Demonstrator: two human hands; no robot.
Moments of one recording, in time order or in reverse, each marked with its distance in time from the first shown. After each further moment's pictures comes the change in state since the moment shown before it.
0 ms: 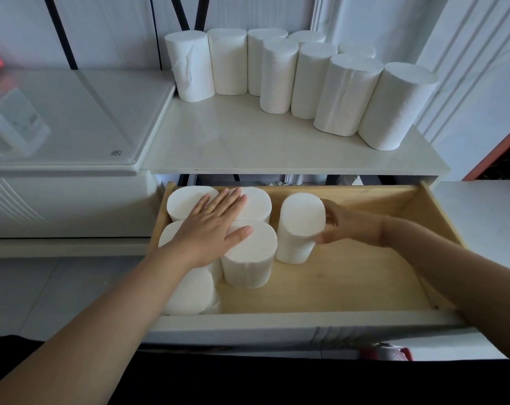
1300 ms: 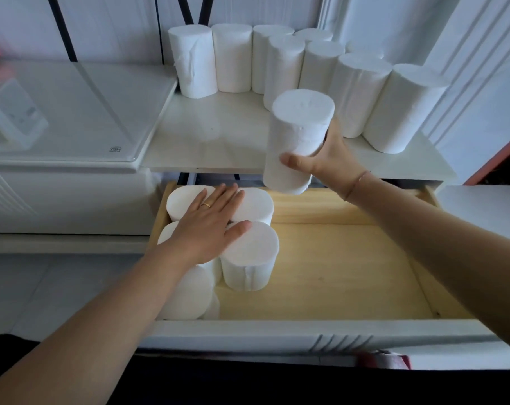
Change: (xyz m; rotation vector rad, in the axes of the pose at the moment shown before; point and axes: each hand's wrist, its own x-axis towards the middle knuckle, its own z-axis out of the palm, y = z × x) left_hand 0.007 -0.006 0.000 -0.016 0.004 -0.048; right_hand 0.030 -0.114 -0.003 0.091 0.616 -0.409
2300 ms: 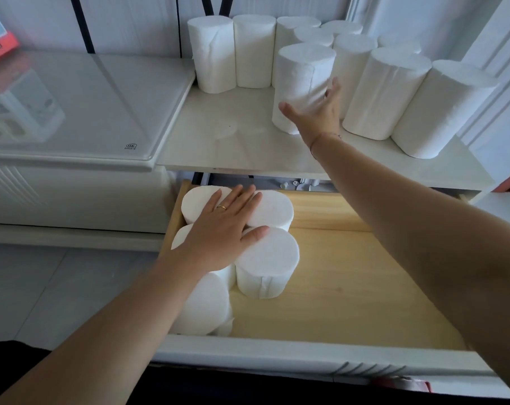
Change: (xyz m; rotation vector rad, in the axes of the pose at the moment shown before) left_hand 0.001 -0.002 0.002 -0.003 0.059 0.010; right_hand 0.102 0.009 0.051 -0.092 0.349 0.169
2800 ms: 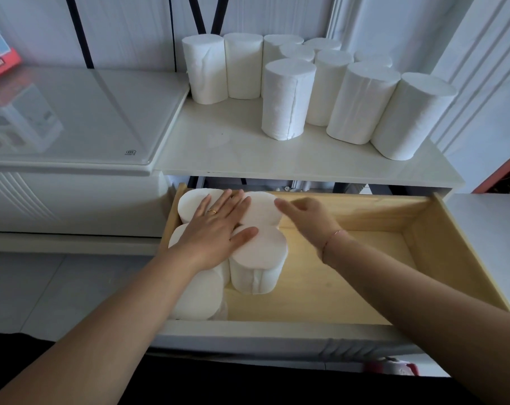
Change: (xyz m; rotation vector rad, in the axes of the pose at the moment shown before) left_hand -0.009 -0.001 -0.002 -0.040 -0.031 -0.007; right_hand -0.151 0.039 -0.041 -0.060 -0.353 0.354
